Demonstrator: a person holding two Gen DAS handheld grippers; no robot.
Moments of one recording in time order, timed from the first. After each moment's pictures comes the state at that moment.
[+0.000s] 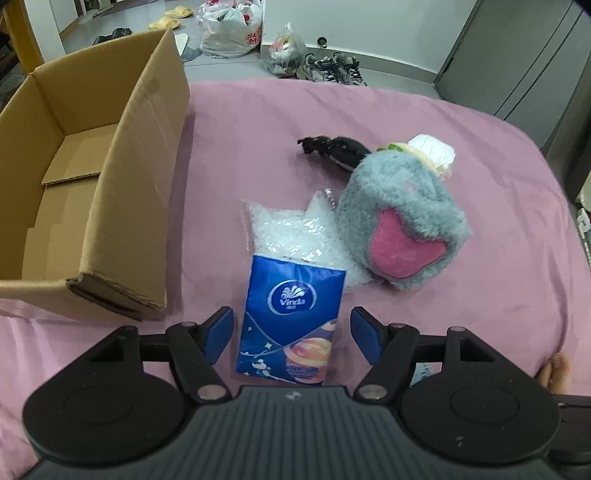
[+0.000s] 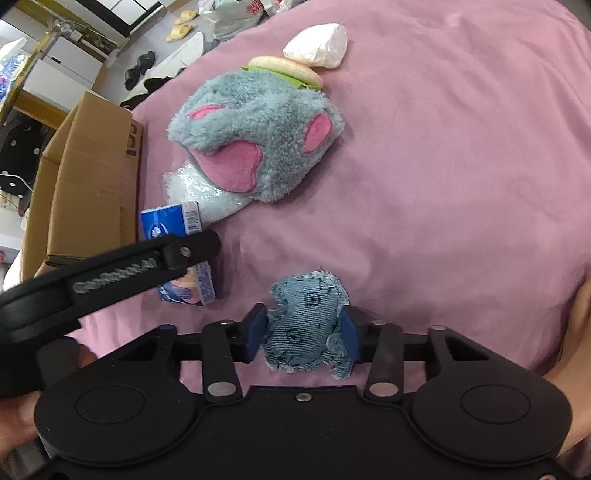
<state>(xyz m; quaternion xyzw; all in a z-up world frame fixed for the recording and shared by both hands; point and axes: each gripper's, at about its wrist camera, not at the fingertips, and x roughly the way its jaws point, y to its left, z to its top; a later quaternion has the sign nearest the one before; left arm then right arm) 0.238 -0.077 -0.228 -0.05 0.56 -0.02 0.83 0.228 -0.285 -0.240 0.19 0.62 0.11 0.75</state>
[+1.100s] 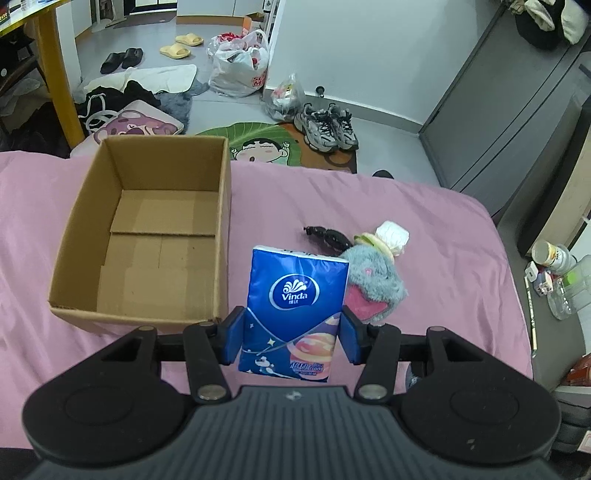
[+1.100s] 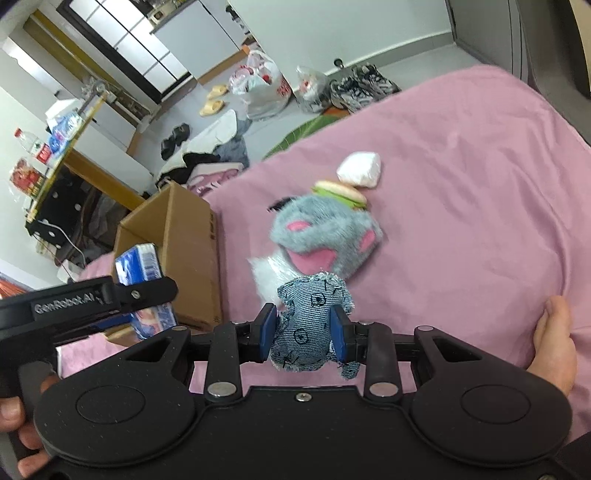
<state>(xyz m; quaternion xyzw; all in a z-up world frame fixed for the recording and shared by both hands) 0.221 -0.027 -0.103 -0.10 0.52 -0.04 0.85 0.218 -0.290 -0.141 0.23 0.51 0.11 0.82</state>
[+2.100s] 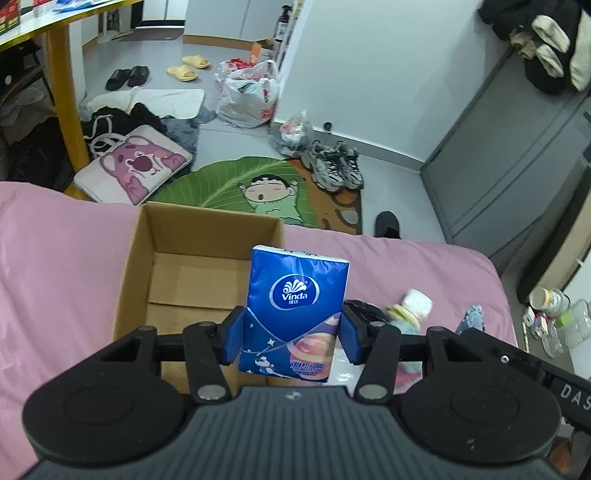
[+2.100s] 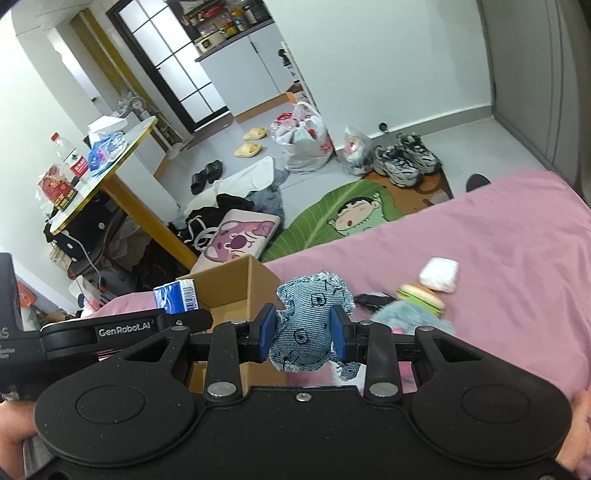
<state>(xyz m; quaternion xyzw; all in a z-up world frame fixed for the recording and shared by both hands) 0.269 0.053 -0.085 -0.13 0.48 -0.04 0.87 0.272 -0.219 -0.086 0.18 0.43 0.14 0.87</state>
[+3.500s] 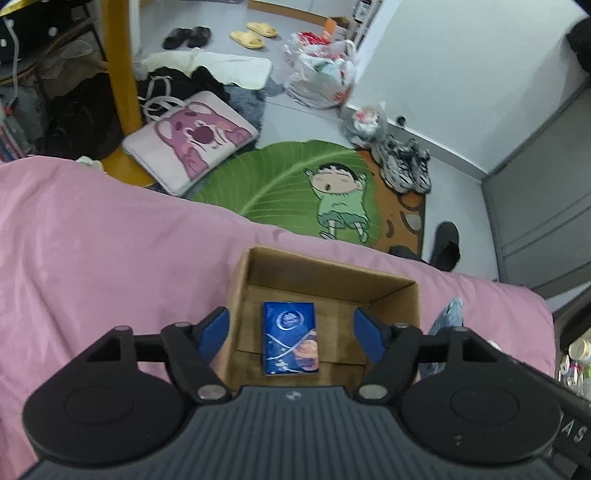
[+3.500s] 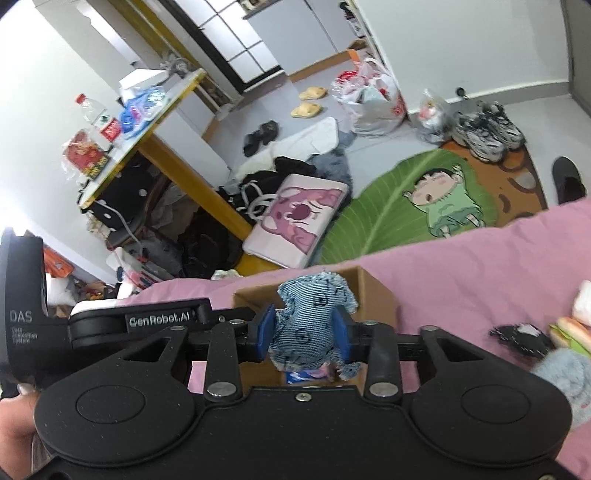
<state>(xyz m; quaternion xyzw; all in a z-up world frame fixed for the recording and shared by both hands) 0.340 0.154 -0.111 -0.17 0.53 0.05 0.83 0.354 -0.109 -0.109 0.20 0.47 0.23 0.83</state>
